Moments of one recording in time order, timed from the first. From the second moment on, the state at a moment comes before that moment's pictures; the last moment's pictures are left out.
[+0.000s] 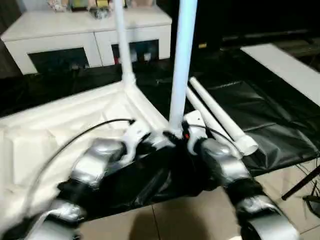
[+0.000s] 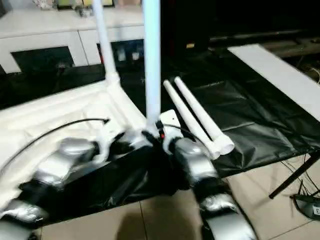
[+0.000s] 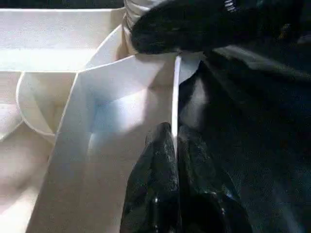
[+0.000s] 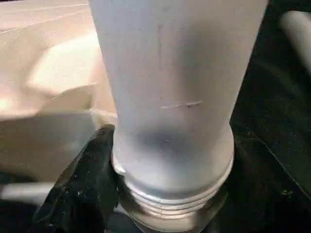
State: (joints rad) left arm -0.56 0.22 -0.24 0.50 0.02 0.42 -0.69; right arm -0.65 0.01 0.05 0.85 0.06 0.11 0.28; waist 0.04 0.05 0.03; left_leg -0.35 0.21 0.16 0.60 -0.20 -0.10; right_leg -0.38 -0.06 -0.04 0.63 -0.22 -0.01
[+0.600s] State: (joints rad) left arm -0.58 0.24 -0.22 0.53 0.03 0.39 -0.68; right arm -0.66 0.01 0.05 0.87 0.05 0.01 0.37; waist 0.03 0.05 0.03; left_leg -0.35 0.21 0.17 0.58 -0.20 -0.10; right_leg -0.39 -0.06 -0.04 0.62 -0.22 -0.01
